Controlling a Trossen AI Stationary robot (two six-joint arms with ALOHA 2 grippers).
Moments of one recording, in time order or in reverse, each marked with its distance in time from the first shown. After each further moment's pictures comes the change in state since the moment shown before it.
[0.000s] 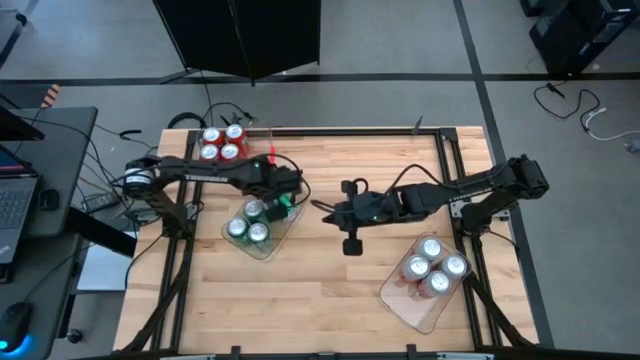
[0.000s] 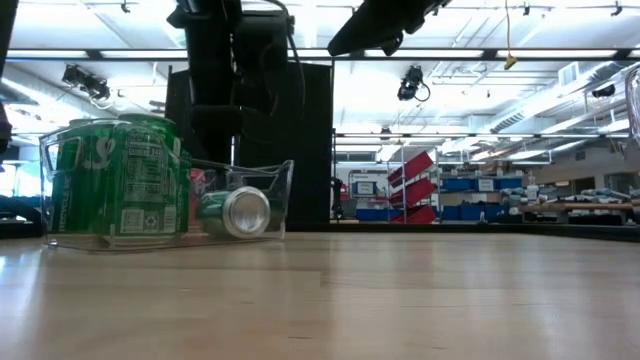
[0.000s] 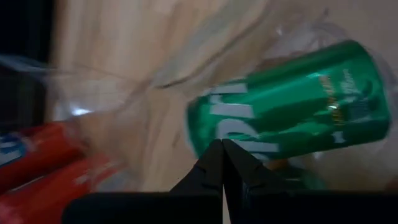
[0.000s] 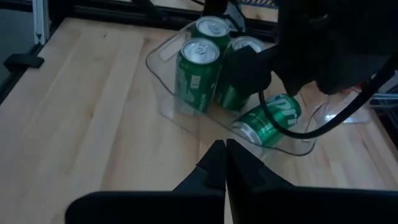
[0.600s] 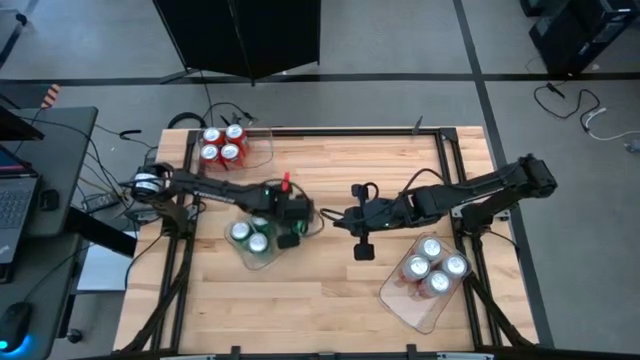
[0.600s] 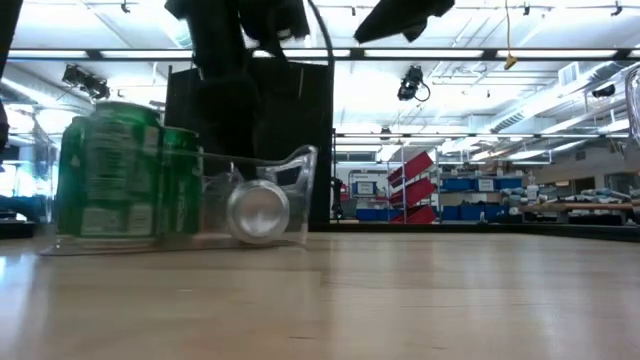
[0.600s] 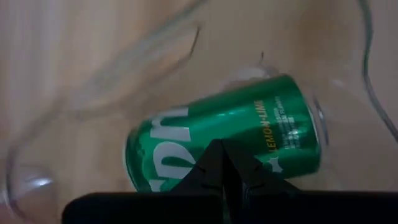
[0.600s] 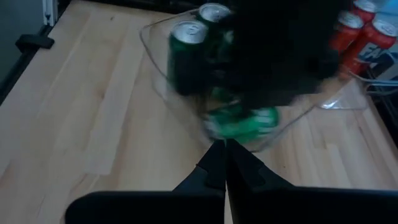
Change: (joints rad) left arm -0.200 0.088 0.020 0.205 0.136 0.026; right arm 0.058 -0.064 0.000 -0.127 0.049 0.028
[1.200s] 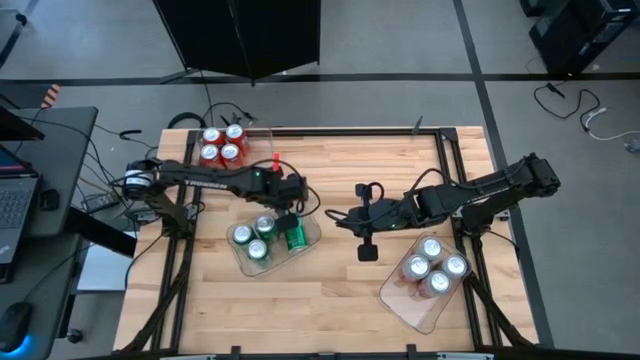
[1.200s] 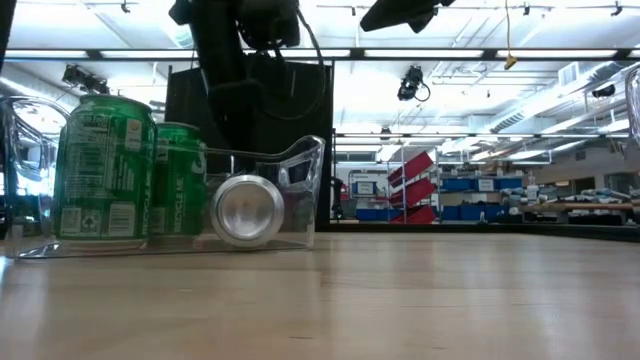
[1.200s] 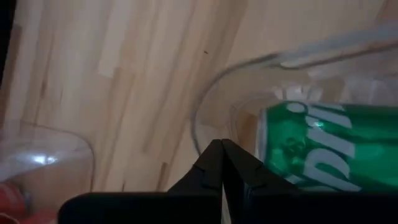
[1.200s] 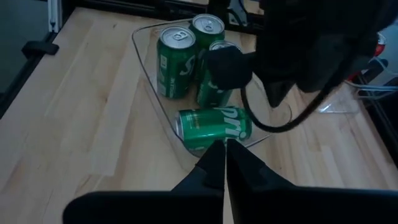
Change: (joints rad) left arm 0.113 -0.080 -0.009 -0.039 -0.037 -0.029; right arm 0.026 -0.038 0.000 -0.020 0.030 0.007
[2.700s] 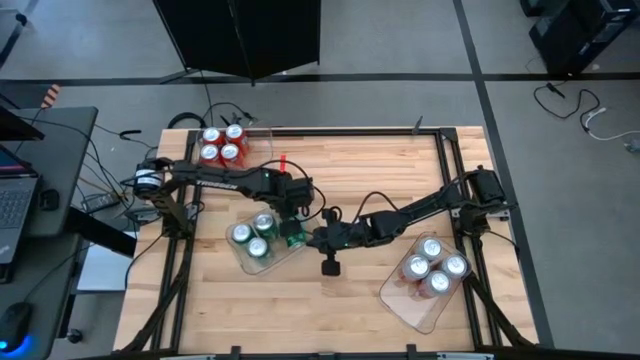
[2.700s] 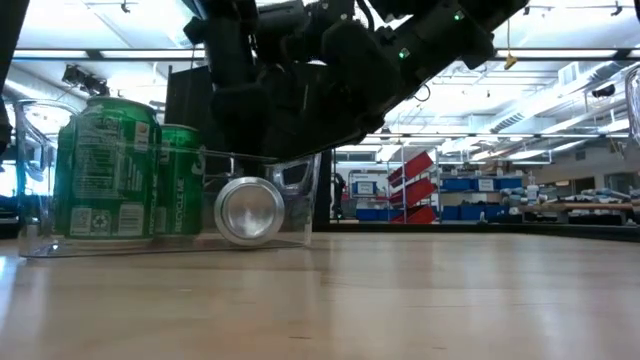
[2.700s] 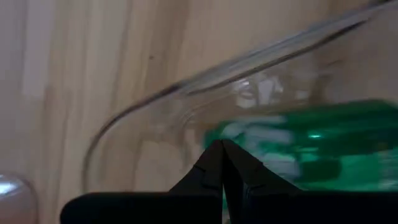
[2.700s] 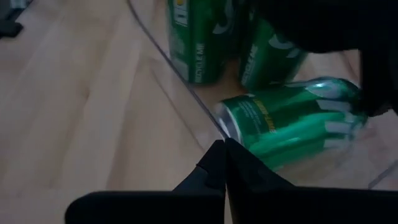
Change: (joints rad) left arm 0.024 0.076 0.000 0.075 0.180 0.100; right arm -0.054 0.458 -0.064 0.512 -0.090 0.087
